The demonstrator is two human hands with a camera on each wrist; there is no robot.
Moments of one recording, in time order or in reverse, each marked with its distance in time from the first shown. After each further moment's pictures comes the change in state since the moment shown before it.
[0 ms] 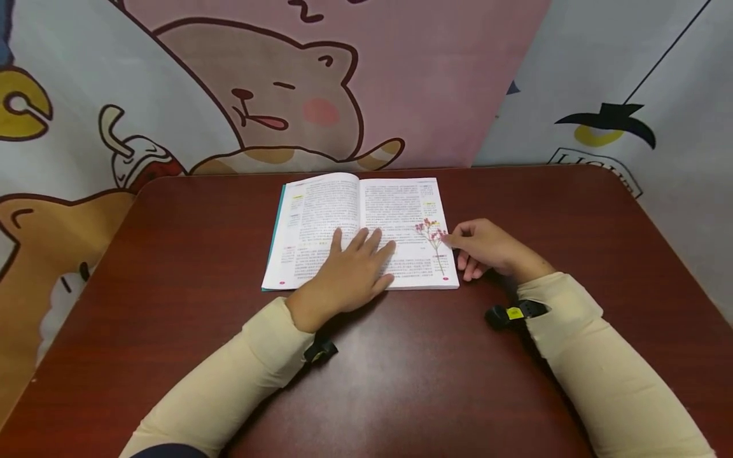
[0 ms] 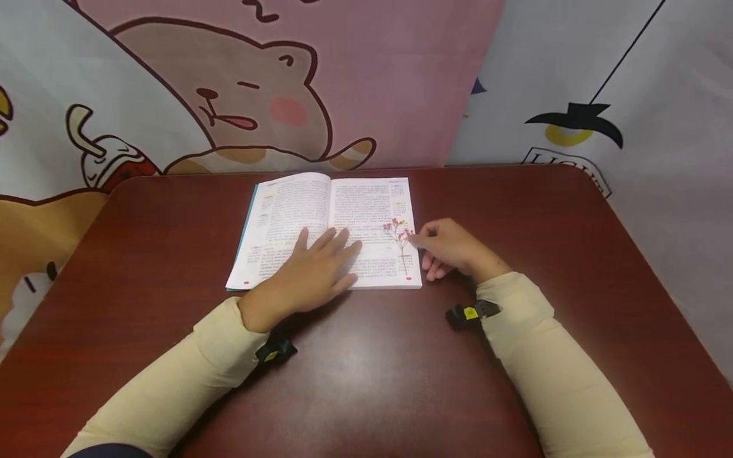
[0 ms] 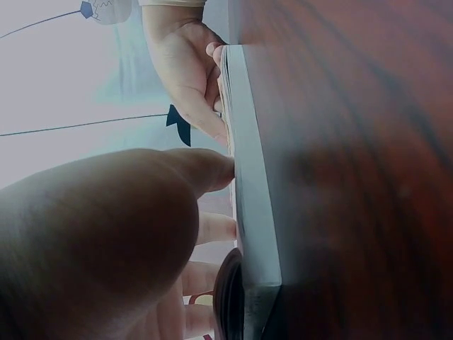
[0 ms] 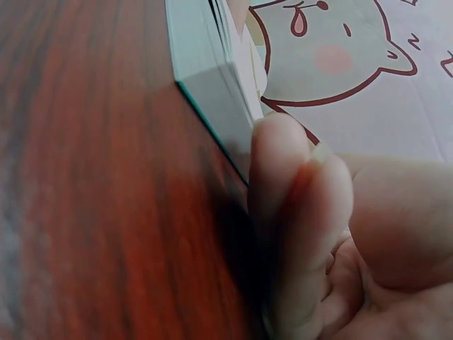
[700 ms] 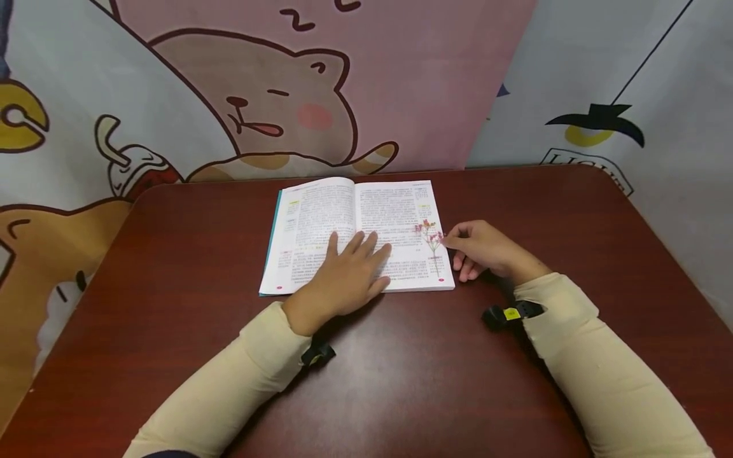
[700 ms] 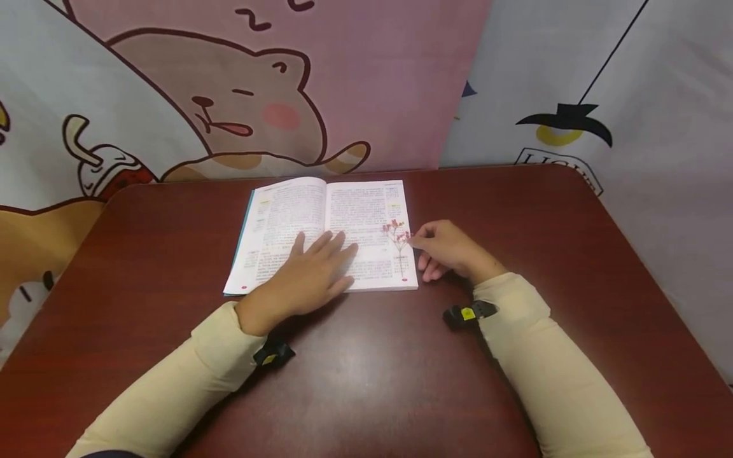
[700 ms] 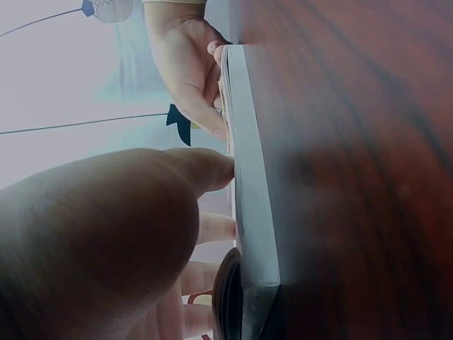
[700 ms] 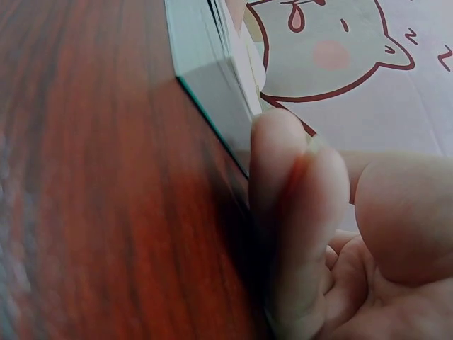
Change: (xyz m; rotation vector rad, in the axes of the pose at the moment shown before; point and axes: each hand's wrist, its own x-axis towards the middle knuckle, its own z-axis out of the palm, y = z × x) left_hand -0.002 0.001 -0.002 -0.014 0.002 0.005; right_hand -0.001 0.005 -0.001 0.069 0.008 -0.004
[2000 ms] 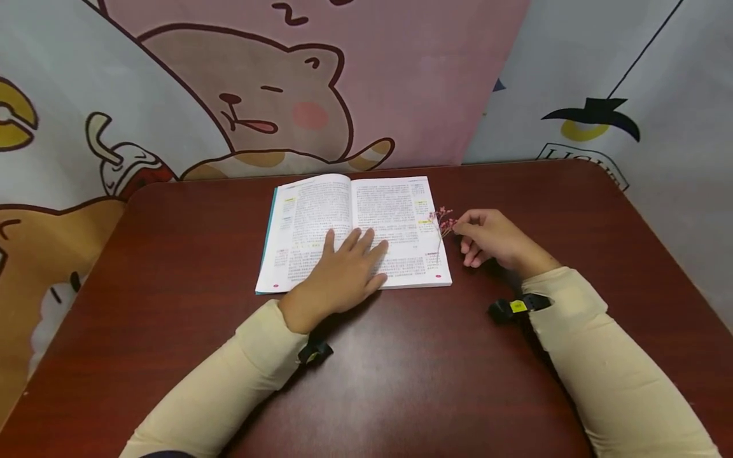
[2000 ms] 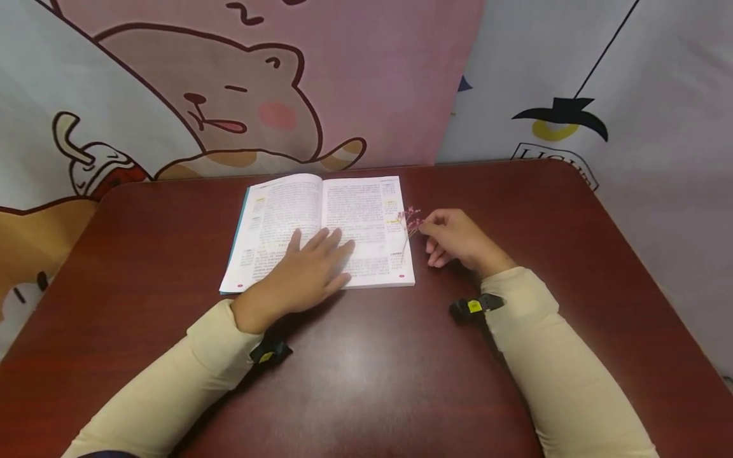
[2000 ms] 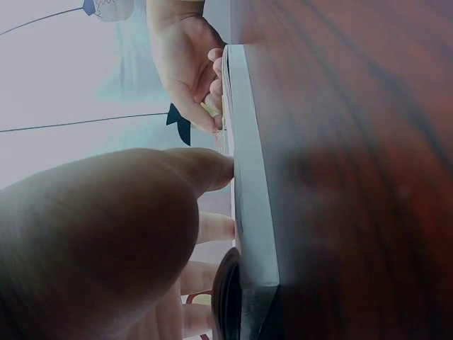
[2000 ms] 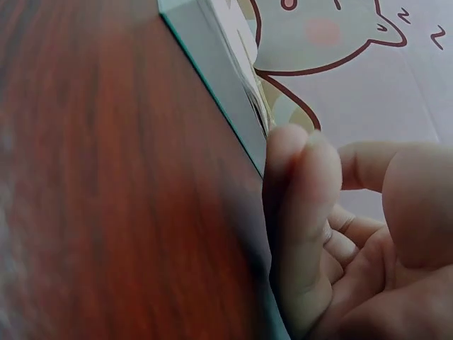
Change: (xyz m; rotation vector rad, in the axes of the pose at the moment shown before) left_hand 0.002 -0.001 0.004 0.003 0.011 0.008; right_hand -0.008 0.005 -0.015 0.064 0.124 -0.059
